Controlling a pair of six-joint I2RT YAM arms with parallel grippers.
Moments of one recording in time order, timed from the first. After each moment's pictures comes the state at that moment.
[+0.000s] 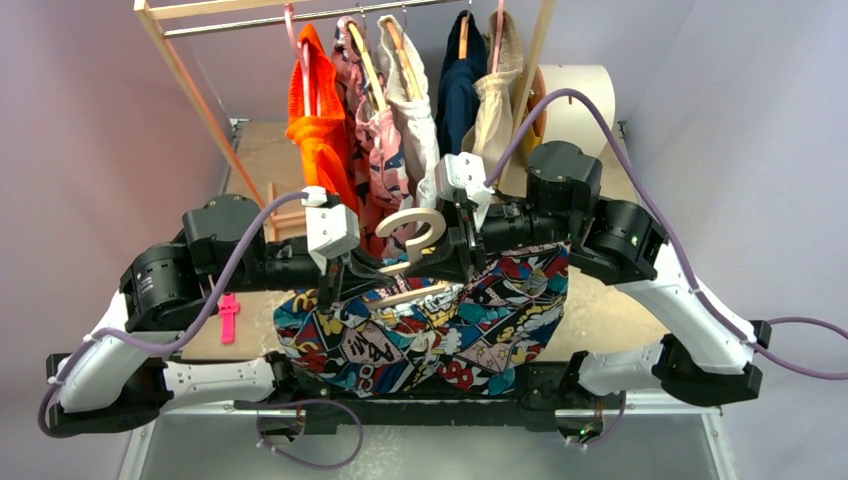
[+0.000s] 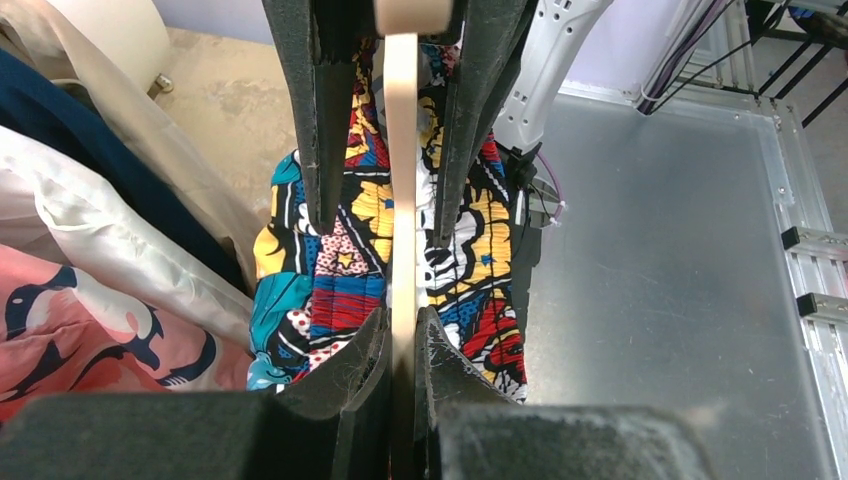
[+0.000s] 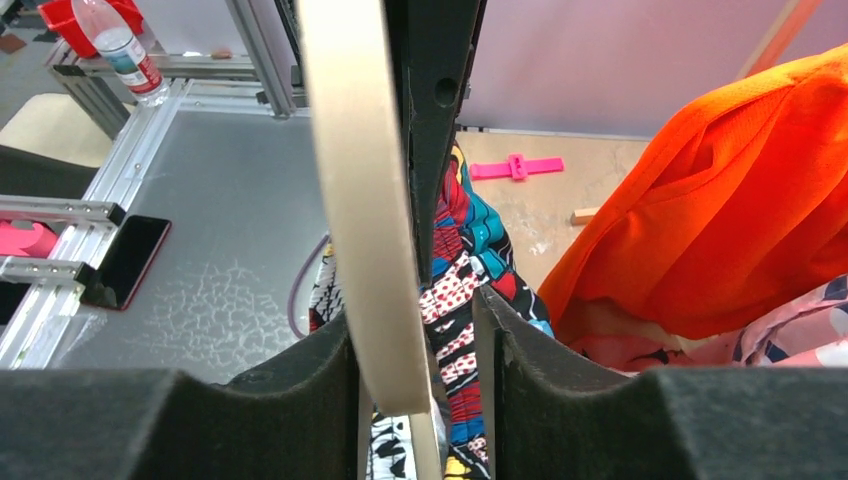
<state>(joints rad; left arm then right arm) -1.11 0.97 1.66 -0.91 0.28 0.00 1.03 1.27 1.82 -0.75 -0.59 -0.09</state>
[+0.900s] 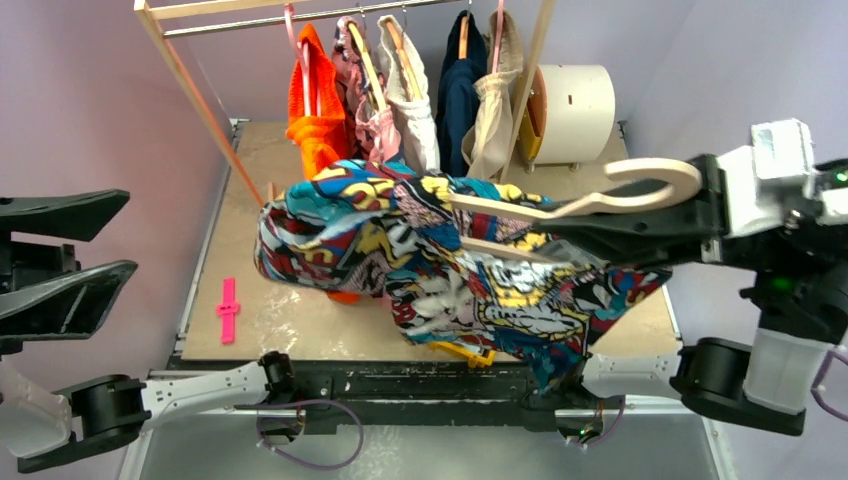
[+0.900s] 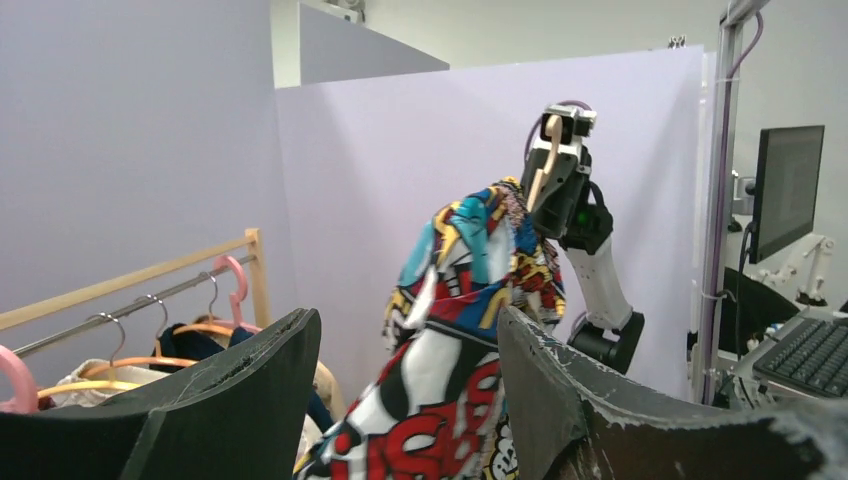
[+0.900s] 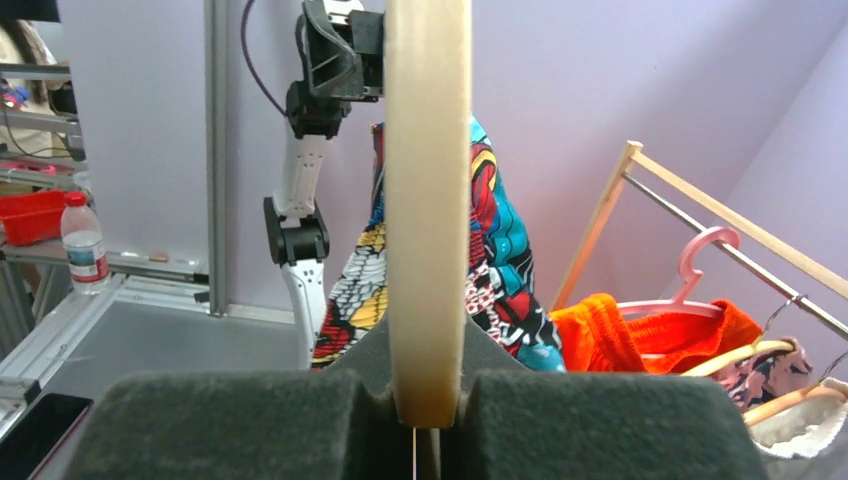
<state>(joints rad) -1.11 0.75 2.03 -0.67 0.10 -0.02 1.03 1.21 2.27 -0.73 -0.47 -0.06</state>
